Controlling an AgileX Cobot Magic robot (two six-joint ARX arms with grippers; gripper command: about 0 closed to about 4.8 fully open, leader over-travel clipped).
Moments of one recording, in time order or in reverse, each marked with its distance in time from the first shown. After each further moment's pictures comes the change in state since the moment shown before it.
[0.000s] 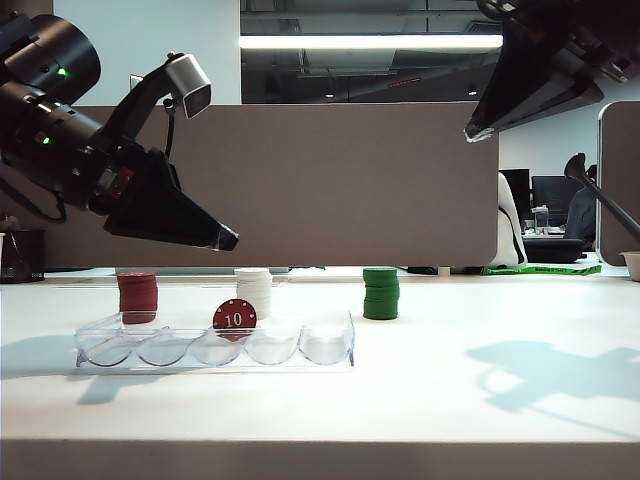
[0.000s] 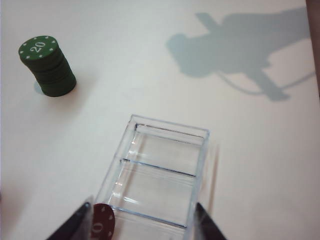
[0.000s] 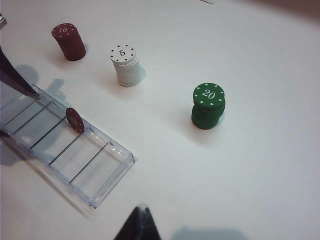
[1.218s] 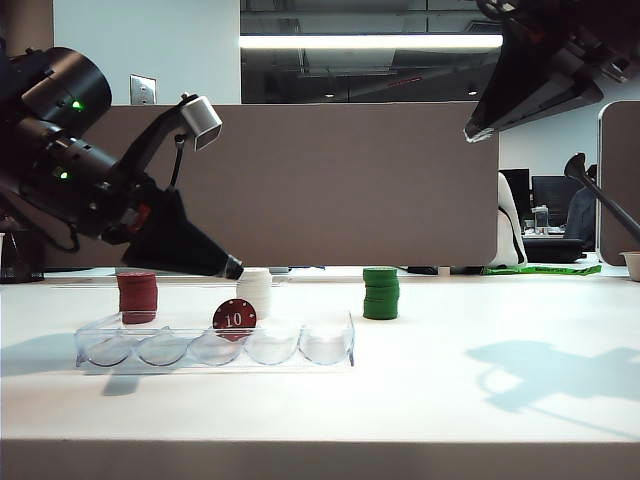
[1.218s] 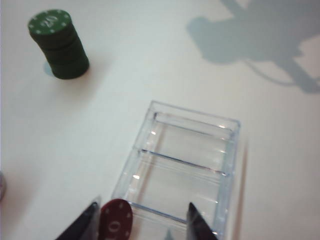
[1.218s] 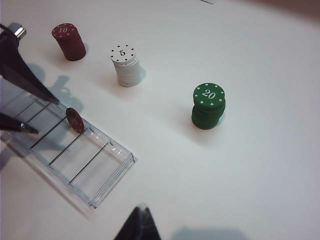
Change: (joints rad) left arm 0.000 0.094 0.002 0.106 -0.039 -0.040; right arm 0.000 0.000 0.000 0.000 0.000 0.000
